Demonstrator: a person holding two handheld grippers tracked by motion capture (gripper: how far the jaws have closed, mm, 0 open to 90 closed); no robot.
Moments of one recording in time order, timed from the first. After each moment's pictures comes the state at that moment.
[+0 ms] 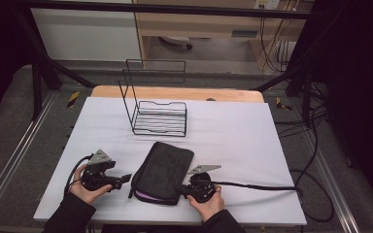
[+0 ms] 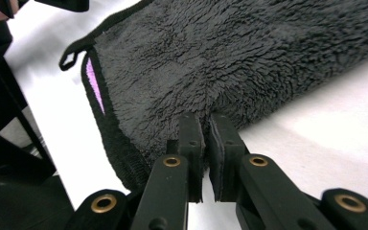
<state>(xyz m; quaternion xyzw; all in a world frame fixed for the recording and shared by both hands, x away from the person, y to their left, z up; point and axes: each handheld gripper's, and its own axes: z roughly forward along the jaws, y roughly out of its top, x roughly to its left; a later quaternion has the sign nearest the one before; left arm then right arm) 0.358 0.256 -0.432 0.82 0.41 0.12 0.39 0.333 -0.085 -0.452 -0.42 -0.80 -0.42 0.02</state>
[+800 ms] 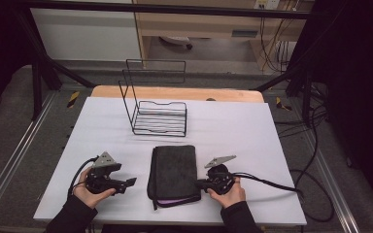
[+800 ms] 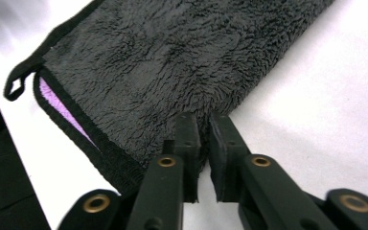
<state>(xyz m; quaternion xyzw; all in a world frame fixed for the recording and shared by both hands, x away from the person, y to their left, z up) 0.351 0.242 -0.429 0.83 0.38 0.11 0.40 0.352 -0.136 -0.437 -0.39 -0.85 -0.36 -0.01</state>
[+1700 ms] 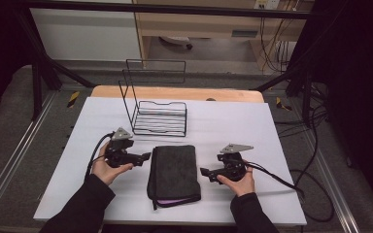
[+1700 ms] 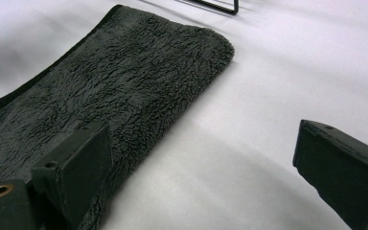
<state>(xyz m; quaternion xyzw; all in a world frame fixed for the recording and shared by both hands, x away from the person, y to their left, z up) 0.422 0.192 -0.405 0.81 0.41 0.13 0.40 0.388 -0.173 -0.437 -0.41 -0.80 -0.43 -0.08</state>
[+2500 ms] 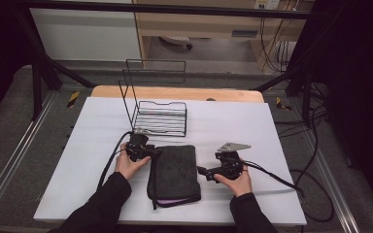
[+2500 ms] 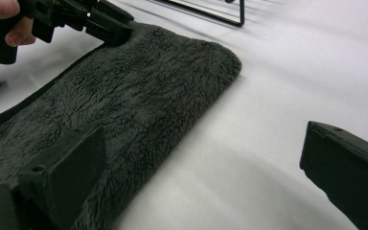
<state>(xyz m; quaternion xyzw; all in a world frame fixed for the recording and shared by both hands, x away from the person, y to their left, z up) 0.457 0.158 -0.446 0.82 0.44 0.07 0.37 0.393 -0.164 -0.435 -0.41 -0.80 -0.44 -0.09</state>
